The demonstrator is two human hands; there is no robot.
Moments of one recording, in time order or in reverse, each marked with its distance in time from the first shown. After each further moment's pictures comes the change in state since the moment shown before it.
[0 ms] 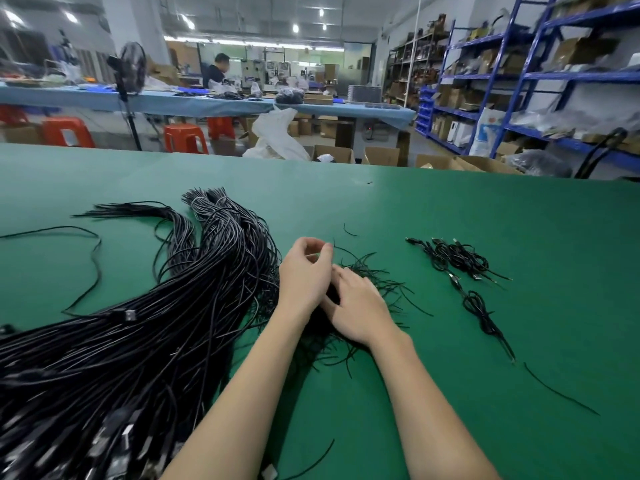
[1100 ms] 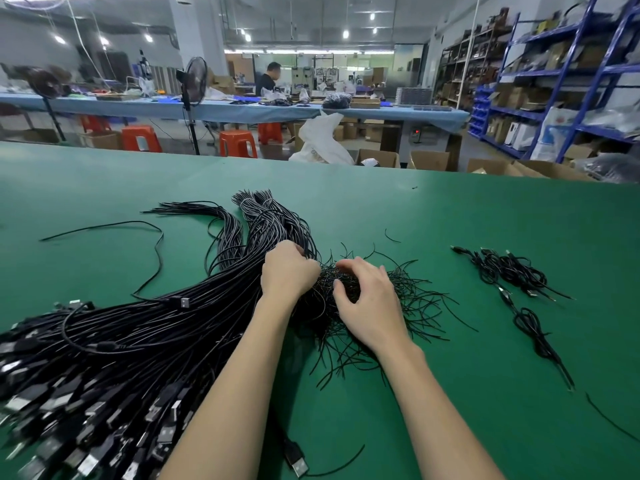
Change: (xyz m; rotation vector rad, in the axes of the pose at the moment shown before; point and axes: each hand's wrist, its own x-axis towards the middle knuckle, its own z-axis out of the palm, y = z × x) left_hand 0.021 0.002 -0.068 0.557 0.150 -0.145; right_hand -0.002 -0.037 0.011 0.353 0.352 -0.116
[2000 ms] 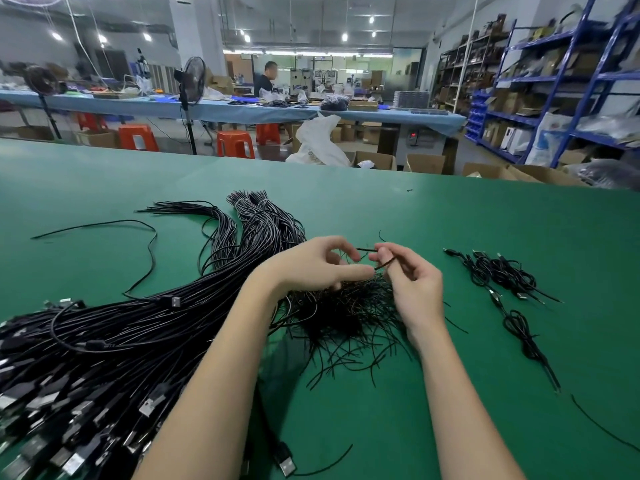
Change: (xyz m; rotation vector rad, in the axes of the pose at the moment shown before) left_hand -0.022 0.037 -0.029 -0.065 -0.684 0.352; right_hand 0.013 0.018 -0.048 0.772 0.233 0.183
